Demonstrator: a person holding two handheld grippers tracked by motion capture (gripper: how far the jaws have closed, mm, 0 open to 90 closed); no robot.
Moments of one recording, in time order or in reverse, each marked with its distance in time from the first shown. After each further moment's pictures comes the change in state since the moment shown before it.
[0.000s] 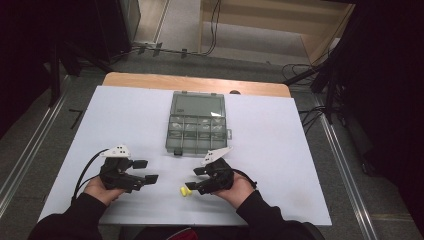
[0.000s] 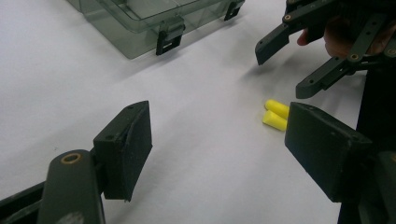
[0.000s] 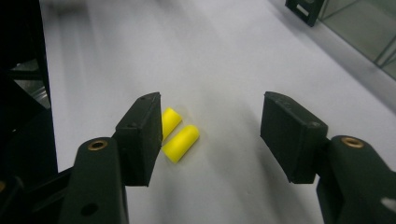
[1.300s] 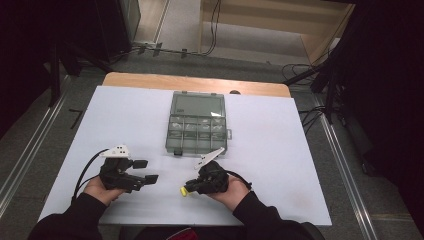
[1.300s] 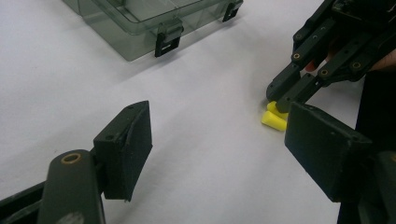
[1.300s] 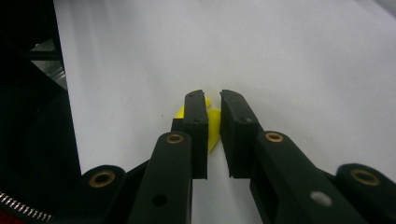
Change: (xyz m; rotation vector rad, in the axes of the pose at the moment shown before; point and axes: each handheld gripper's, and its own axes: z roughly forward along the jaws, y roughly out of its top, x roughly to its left) left arm -0.001 0.000 -0.001 -0.001 -0.004 0.002; right arm 0.008 0.002 0.014 0.112 0.066 0.031
